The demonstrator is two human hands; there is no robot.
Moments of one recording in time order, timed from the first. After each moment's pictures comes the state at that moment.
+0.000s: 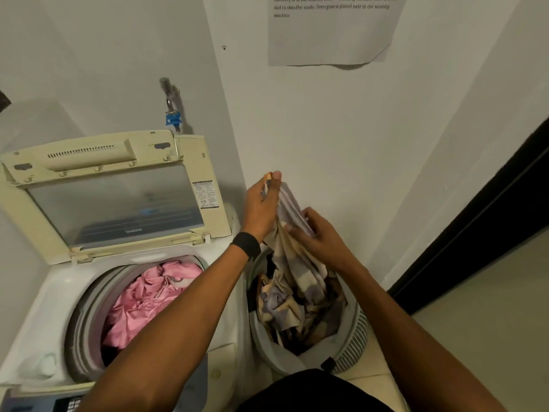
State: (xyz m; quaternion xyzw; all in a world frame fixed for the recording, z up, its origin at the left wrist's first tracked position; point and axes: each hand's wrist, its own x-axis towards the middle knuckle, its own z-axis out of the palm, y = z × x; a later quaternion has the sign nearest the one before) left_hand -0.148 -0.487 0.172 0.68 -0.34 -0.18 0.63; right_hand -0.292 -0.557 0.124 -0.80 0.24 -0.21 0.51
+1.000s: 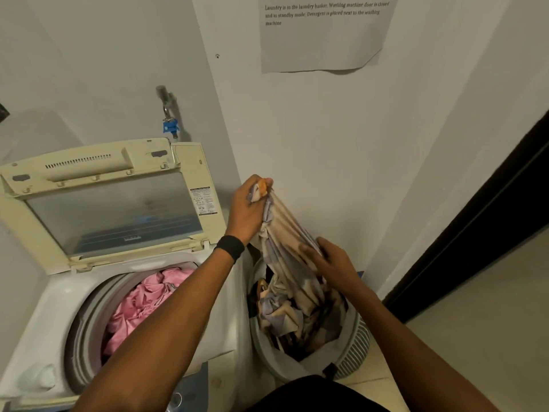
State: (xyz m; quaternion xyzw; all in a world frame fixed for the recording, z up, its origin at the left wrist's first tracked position) left_hand -0.124 -0.478 0.180 0.67 -0.40 -0.17 0.60; right_hand -0.321 -0.562 0.059 -0.79 0.31 -0.23 0.48
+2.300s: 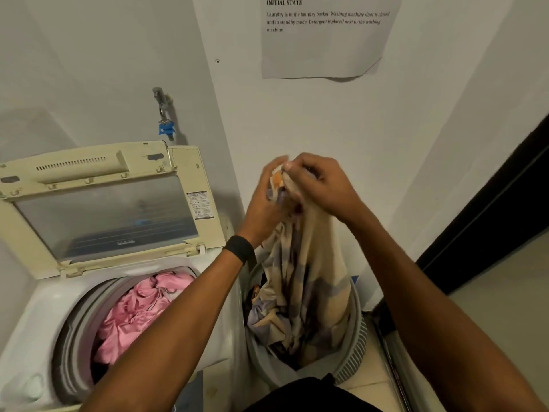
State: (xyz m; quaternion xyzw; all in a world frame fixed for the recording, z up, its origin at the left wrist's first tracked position) left_hand -0.146 -0.493 0.197 0.61 -0.48 -0.22 0.59; right_hand -0.264 -0.599 0.246 -0.83 0.16 -0.33 0.41
